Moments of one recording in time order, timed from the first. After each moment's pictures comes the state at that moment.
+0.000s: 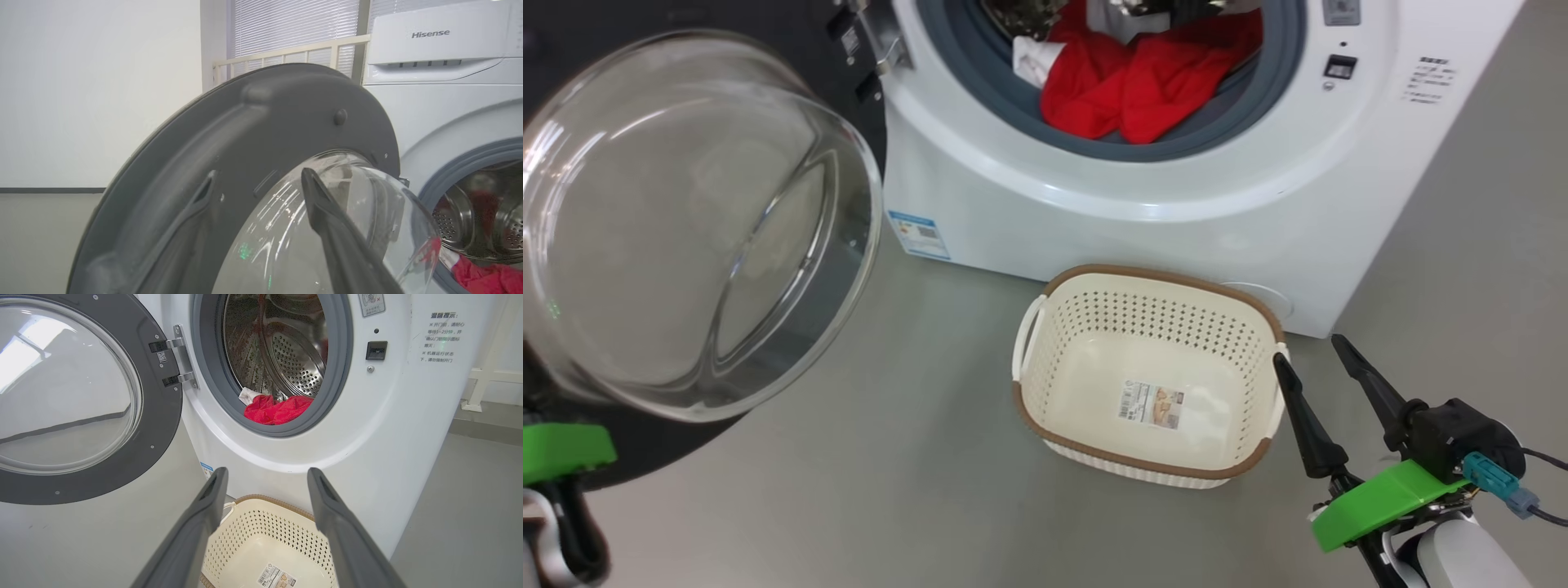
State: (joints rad) left arm -0.36 0.10 0.41 0.22 -0.23 0.03 -0.25; right arm -0.15 -0.16 0.14 0.29 0.31 0.12 -0.26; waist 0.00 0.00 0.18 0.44
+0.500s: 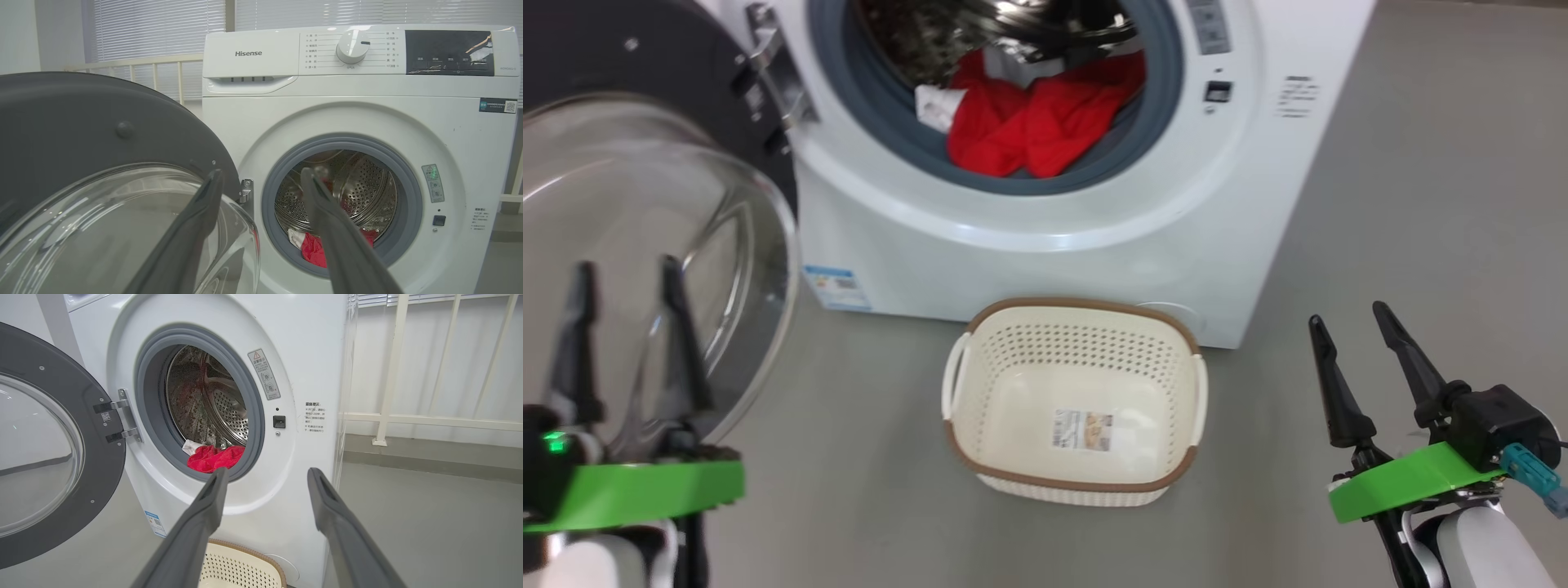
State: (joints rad) left arm -0.26 0.07 0.21 0.03 -0.21 -0.11 -0.26; right arm -0.15 -0.09 0.02 0.21 0.25 0.12 -0.26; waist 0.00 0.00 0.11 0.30
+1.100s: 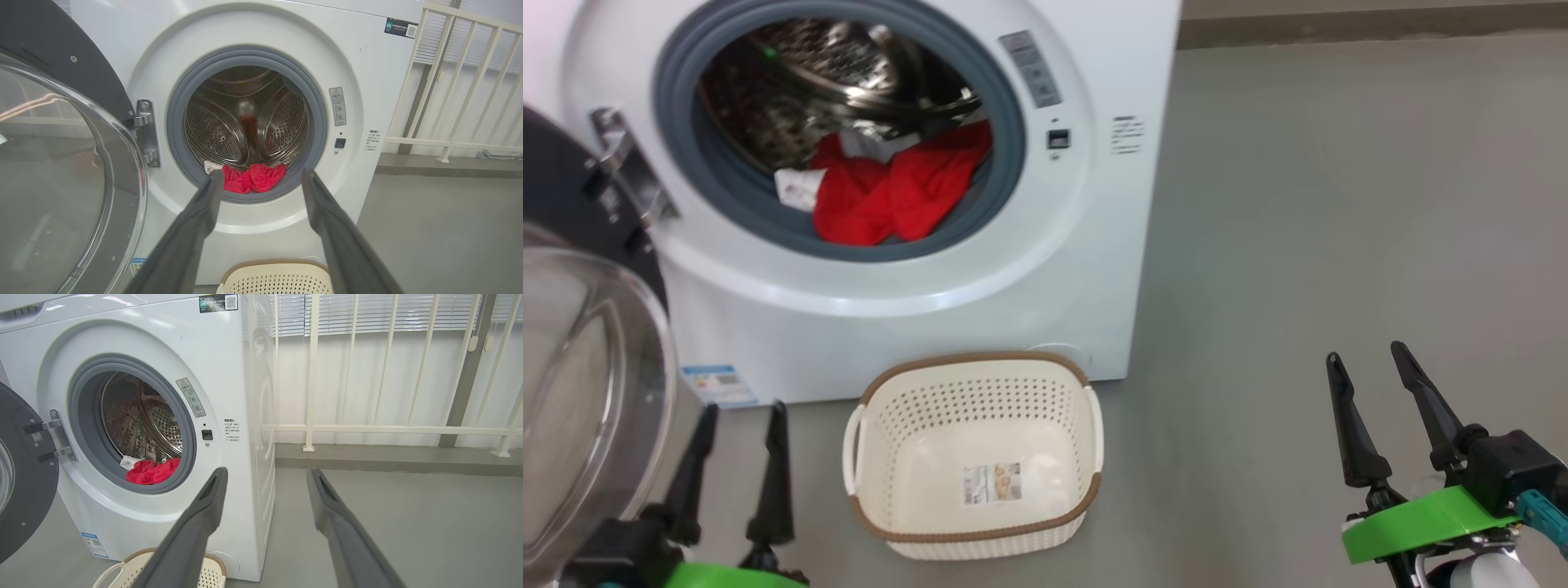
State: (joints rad) left arm -0.07 0.08 0.08 0.14 -0.26 -0.13 -0.26; right arm -0.05 -0.06 -0.04 0.15 0.23 0.12 -0.26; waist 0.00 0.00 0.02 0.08
